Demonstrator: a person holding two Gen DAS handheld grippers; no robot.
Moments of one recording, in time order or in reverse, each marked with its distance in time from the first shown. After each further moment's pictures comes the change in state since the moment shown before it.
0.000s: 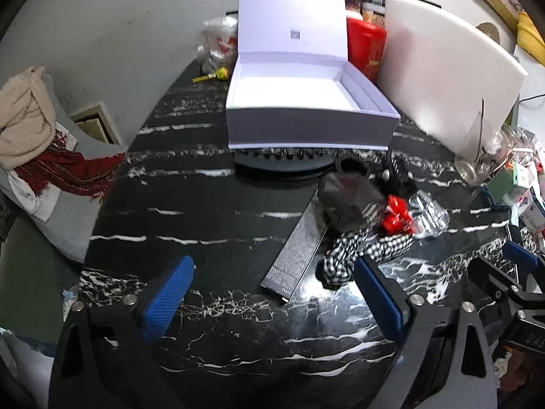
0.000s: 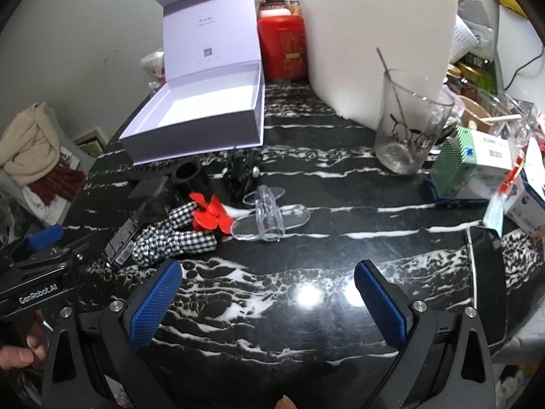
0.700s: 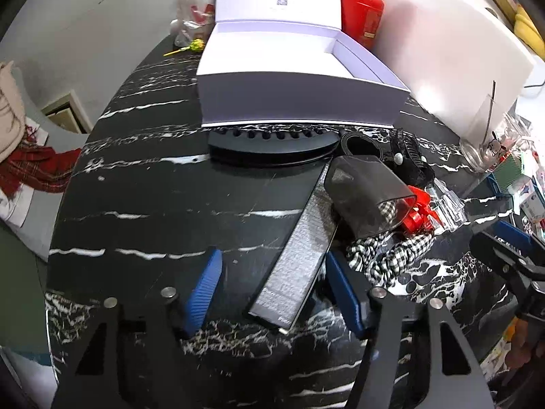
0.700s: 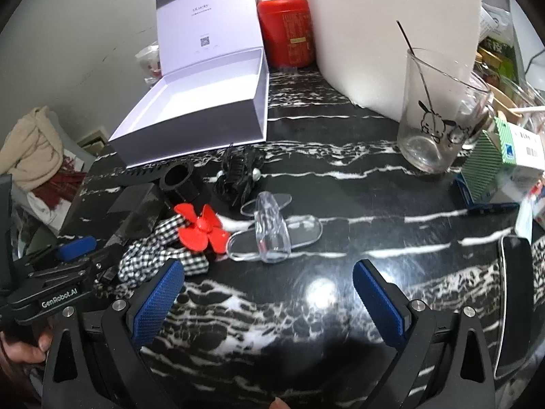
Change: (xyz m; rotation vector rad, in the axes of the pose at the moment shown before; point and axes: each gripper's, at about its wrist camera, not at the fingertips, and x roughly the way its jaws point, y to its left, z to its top) left arm 0.049 0.003 0.013 0.038 0.081 -0.079; right arm 0.039 -0.012 0.019 0.018 0.024 0.055
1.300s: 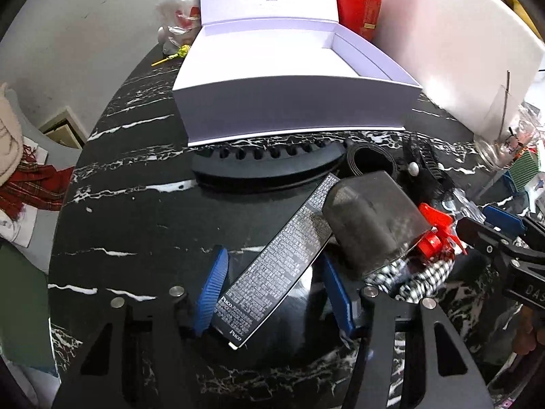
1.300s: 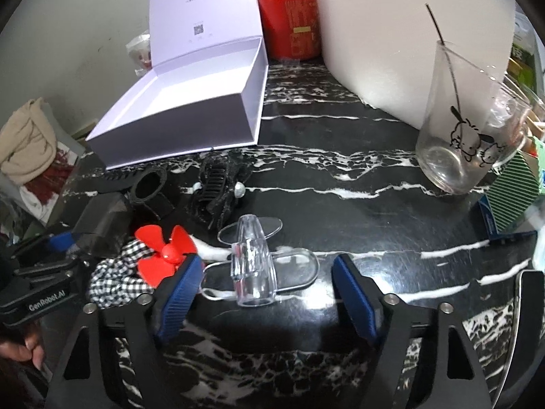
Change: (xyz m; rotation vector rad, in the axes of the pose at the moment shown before) left arm 0.024 -0.011 0.024 0.052 0.007 0.052; right arm 0.038 -0.011 0.018 -0.031 0.027 -0.007
